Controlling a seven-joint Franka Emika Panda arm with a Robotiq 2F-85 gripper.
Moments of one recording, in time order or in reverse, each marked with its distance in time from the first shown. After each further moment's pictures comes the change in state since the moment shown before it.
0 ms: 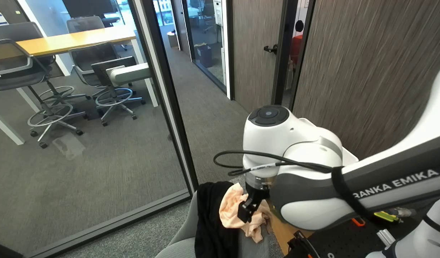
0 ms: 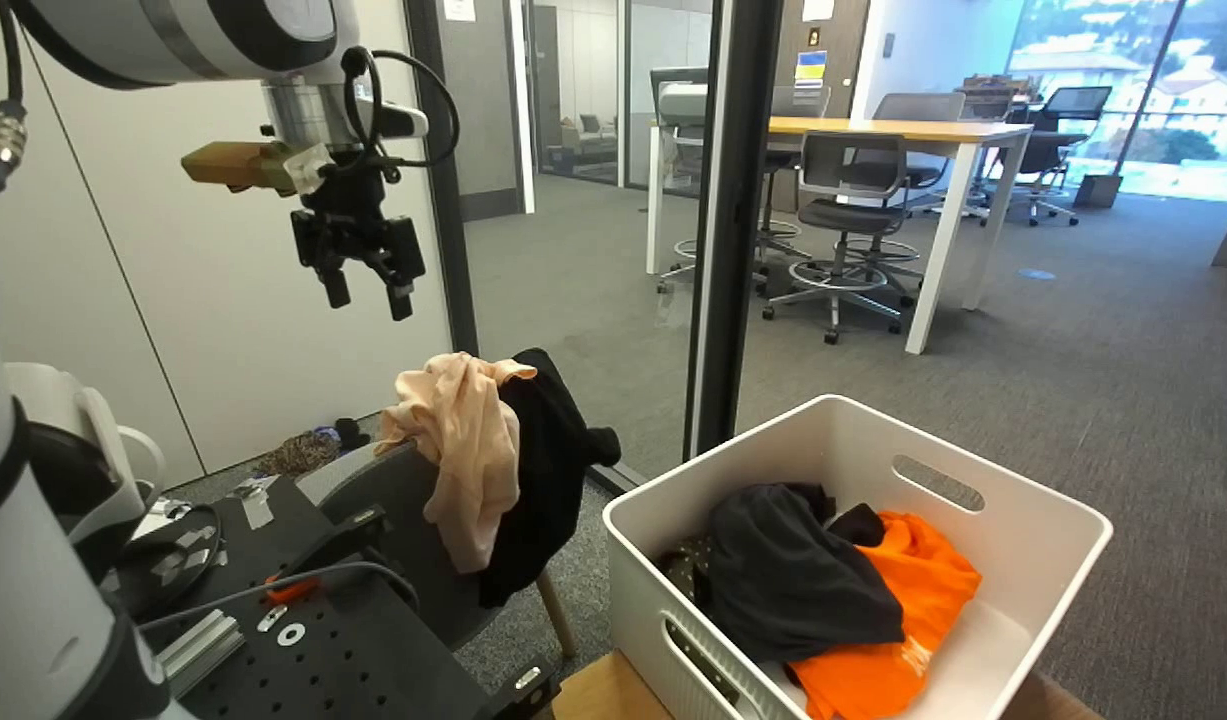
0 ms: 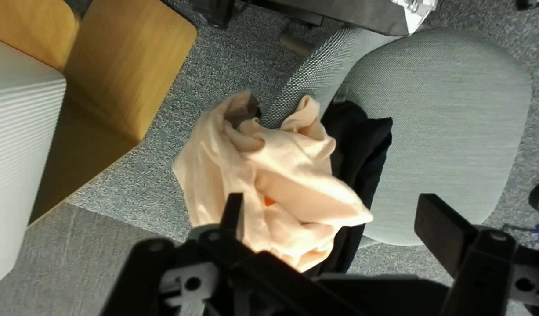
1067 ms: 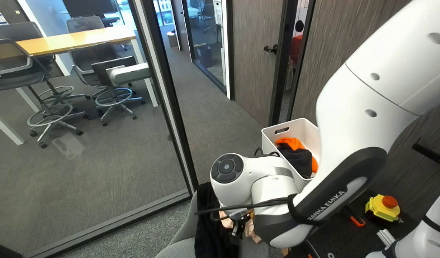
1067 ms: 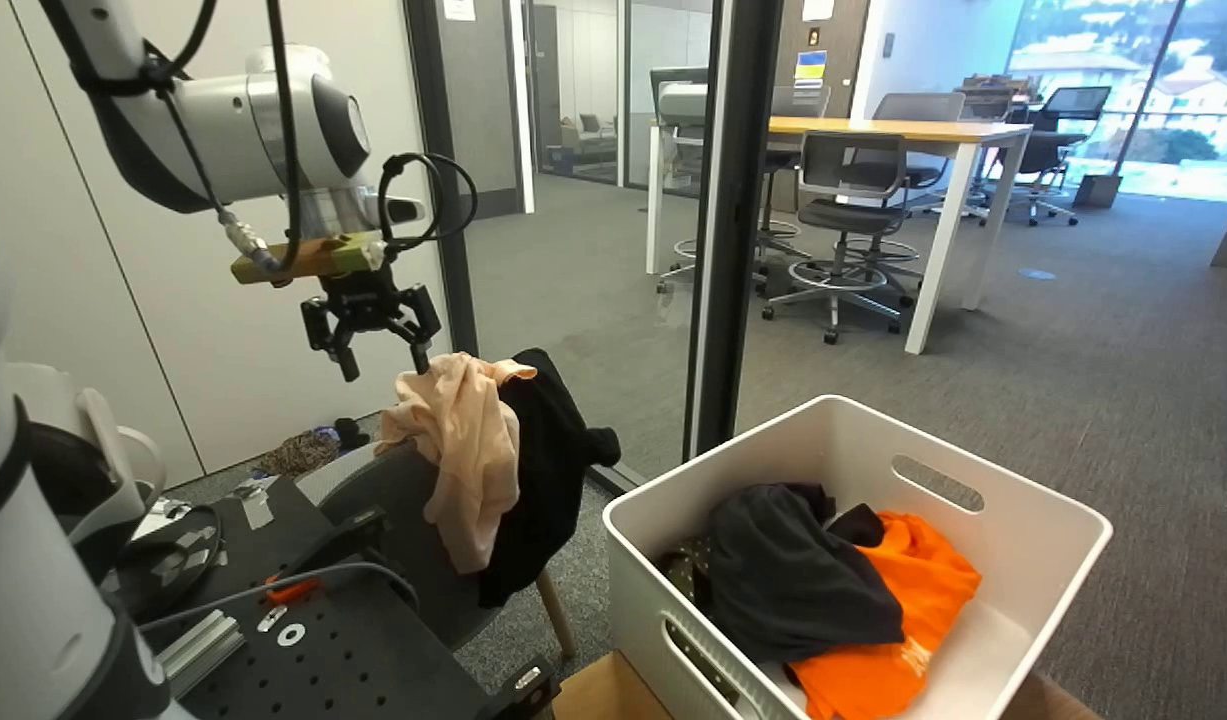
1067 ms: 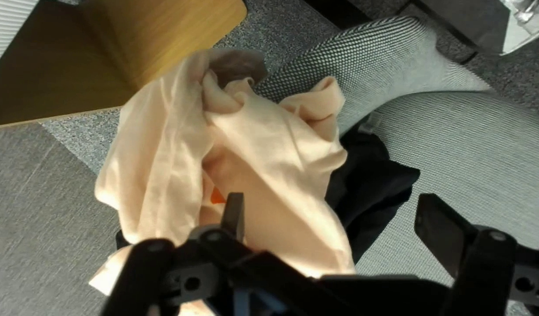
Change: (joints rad) arm 0.029 0.423 -0.002 0.164 -0.499 0.111 0.102
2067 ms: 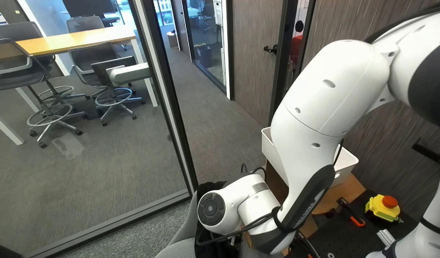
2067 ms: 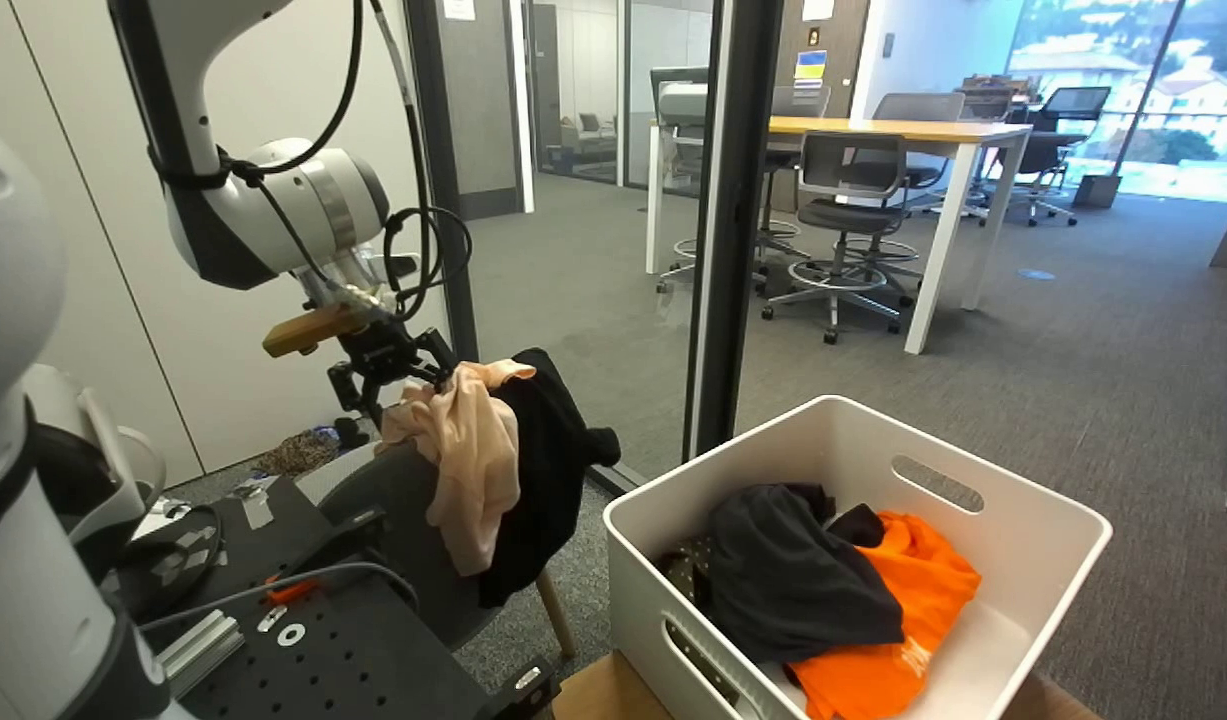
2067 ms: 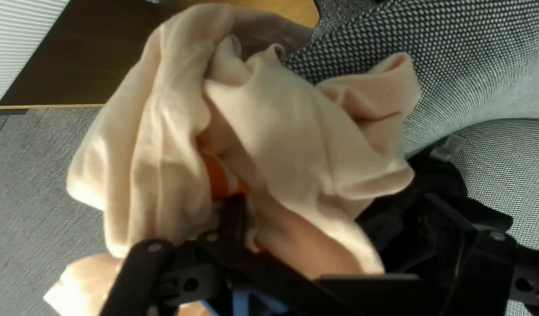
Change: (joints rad) arm 0.141 0.272 -0.123 0.161 -0.417 -0.092 0.306
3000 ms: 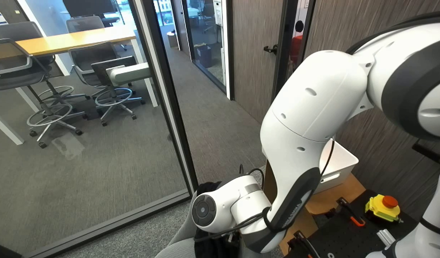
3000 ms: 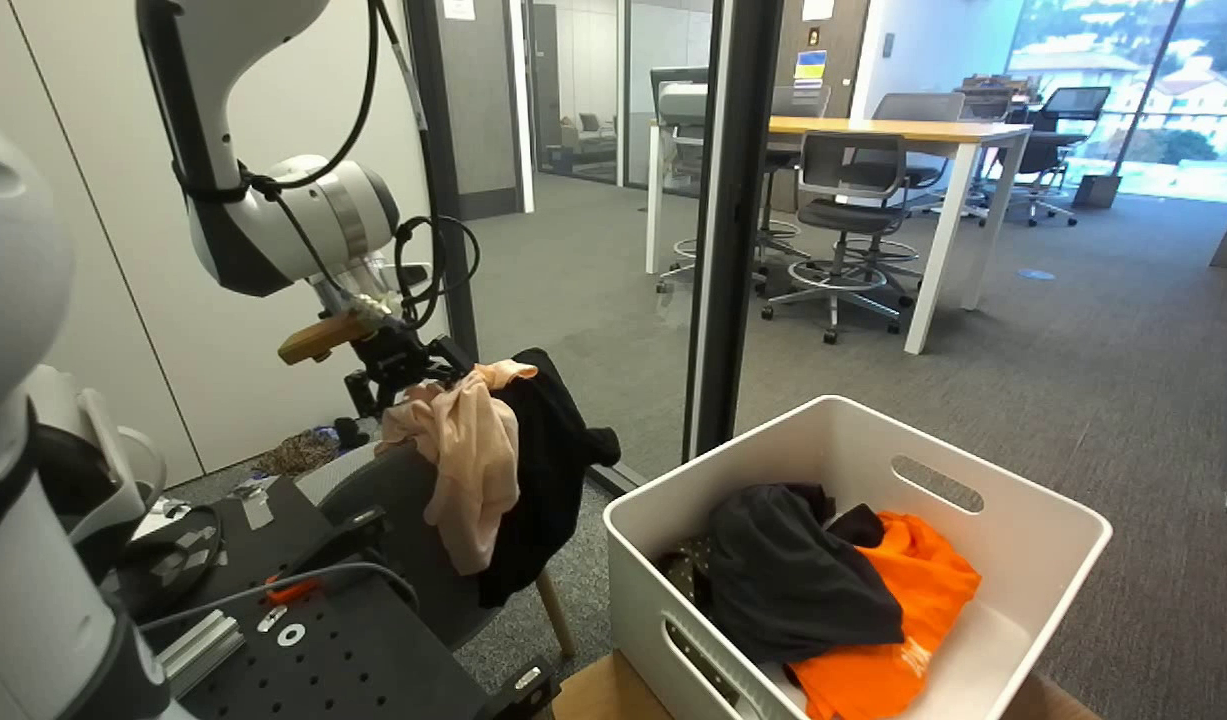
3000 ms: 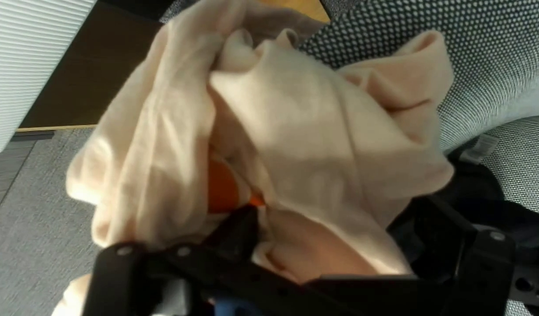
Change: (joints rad) arm 0.026 0.065 -0.030 0.069 -0.002 -0.069 0.047
